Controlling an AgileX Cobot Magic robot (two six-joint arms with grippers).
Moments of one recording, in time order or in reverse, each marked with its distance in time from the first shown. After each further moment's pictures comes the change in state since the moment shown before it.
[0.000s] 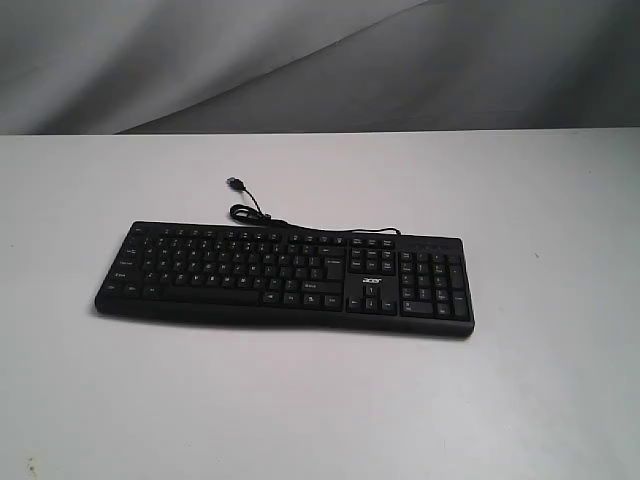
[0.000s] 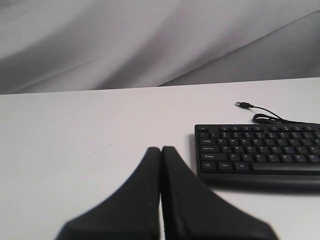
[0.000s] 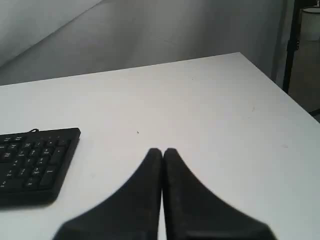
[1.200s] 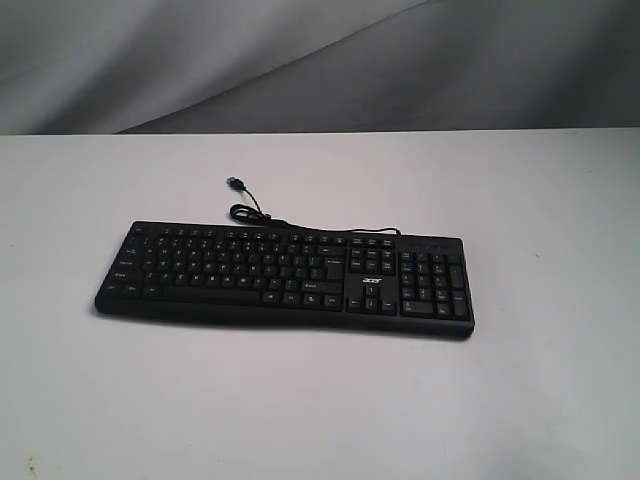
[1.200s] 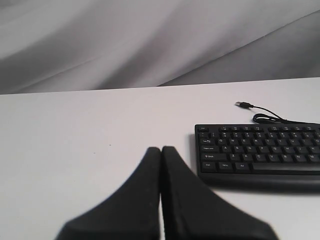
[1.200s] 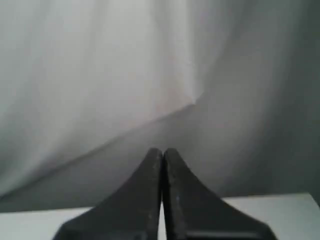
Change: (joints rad) left arm 0.000 0.000 0.000 0.000 0.000 0.000; right arm 0.002 1.078 -0.738 -0.751 -0.559 0.757
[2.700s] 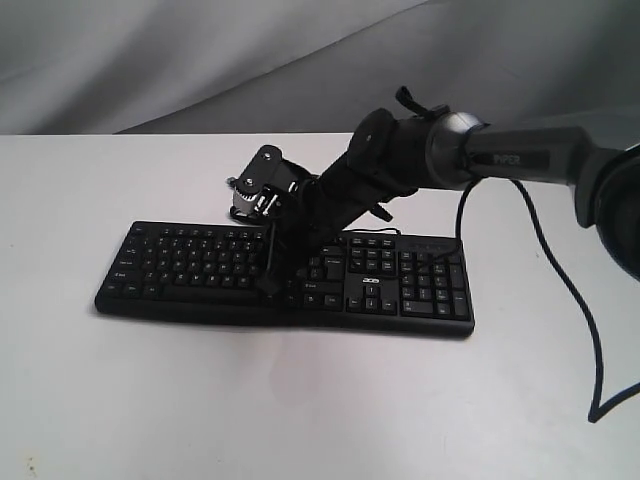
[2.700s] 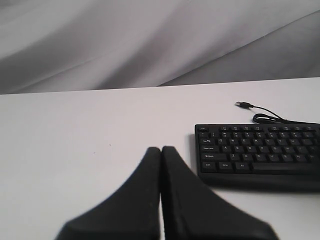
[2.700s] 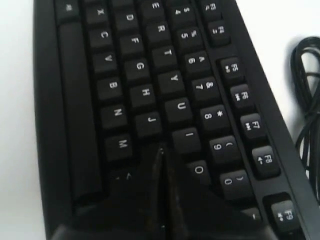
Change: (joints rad) left arm 0.000 0.000 0.000 0.000 0.000 0.000; right arm 0.675 1.216 -0.906 1.433 0.873 -2.008
